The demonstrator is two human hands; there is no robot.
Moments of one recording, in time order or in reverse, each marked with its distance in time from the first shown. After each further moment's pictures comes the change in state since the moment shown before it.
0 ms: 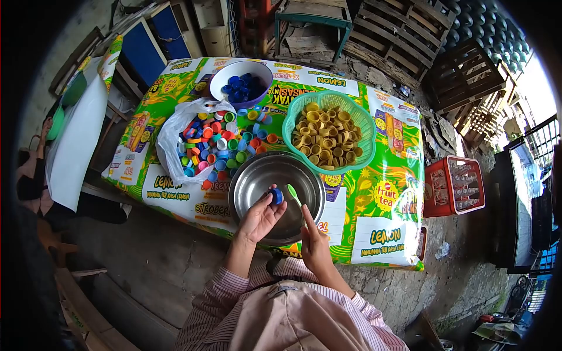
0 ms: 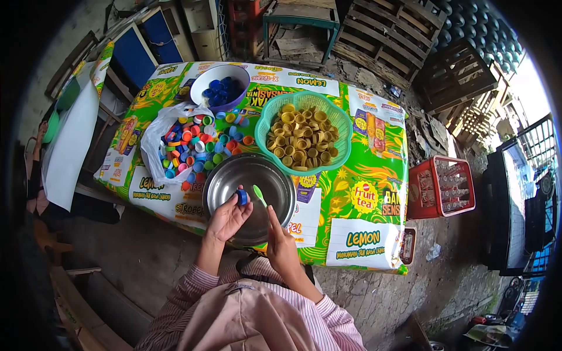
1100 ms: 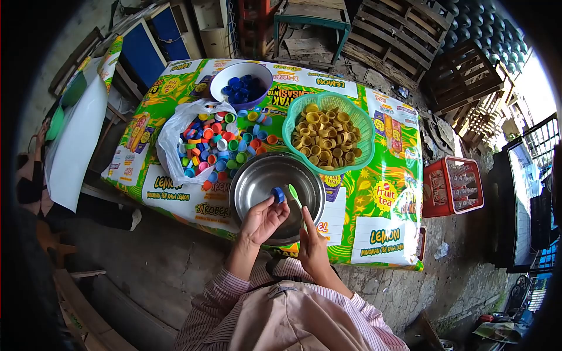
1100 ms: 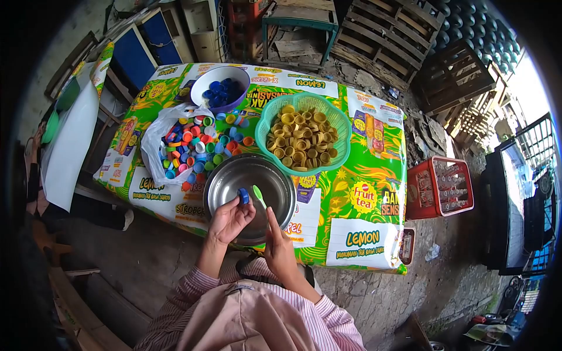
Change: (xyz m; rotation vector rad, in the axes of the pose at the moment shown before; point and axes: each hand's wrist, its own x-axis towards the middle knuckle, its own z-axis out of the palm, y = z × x) left_hand -0.002 -0.001 0.006 -0.240 -0.104 -0.117; right_hand -0.004 -0.003 0.009 0.026 0.104 -0.121
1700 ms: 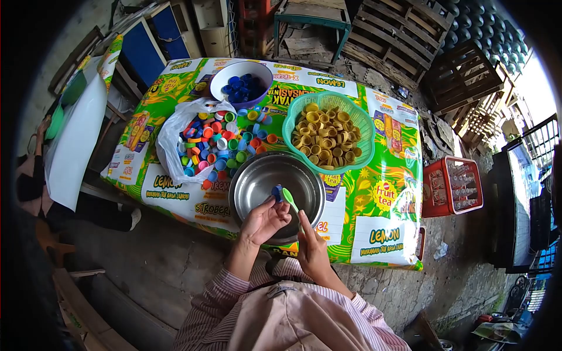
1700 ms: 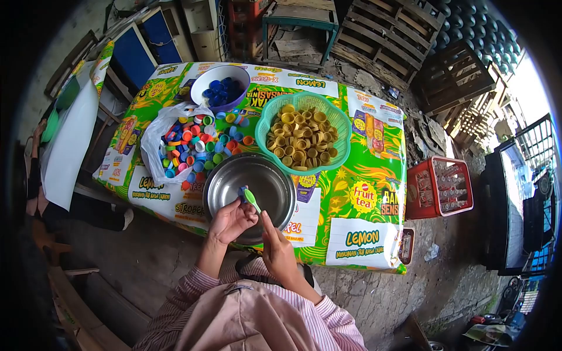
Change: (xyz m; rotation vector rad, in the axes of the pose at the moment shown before) left_hand -0.002 -0.002 -0.002 0.162 -0.046 -0.057; right_hand -0.004 -0.002 -0.004 -0.019 -0.021 -0.040
